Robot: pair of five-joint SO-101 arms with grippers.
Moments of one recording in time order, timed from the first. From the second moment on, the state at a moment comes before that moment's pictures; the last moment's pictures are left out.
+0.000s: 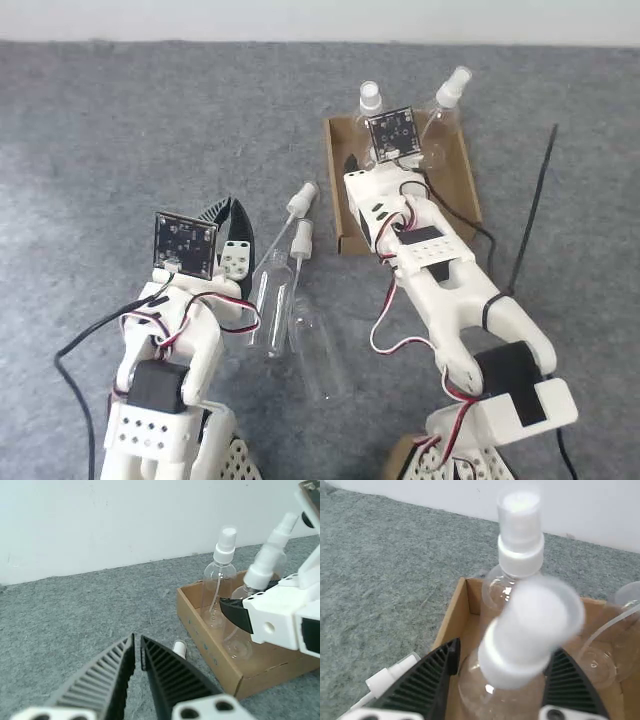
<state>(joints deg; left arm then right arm) 5.2 -82.0 76.1 39.3 1.9 -20.2 0.1 40.9 -4.4 0.8</state>
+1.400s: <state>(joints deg) 5.2 -82.0 76.1 39.3 1.9 -21.0 -2.9 35.3 -0.2 0.8</state>
